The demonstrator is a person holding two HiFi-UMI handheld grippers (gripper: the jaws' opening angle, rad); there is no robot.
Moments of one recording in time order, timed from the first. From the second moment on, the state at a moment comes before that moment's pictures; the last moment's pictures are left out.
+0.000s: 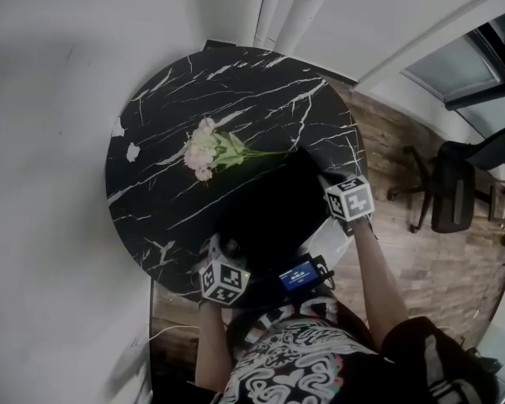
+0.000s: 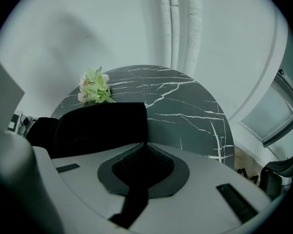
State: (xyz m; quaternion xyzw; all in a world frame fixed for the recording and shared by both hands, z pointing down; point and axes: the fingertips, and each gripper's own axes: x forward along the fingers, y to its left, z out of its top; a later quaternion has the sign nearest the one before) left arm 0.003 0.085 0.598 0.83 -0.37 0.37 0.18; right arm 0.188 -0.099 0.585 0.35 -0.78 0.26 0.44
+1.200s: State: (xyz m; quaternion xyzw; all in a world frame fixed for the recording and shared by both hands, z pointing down) left arm -0.005 0.093 0.597 0.83 -0.37 0.37 0.18; right arm 0.214 -0.113 0.593 0.38 -0.77 0.27 0.43
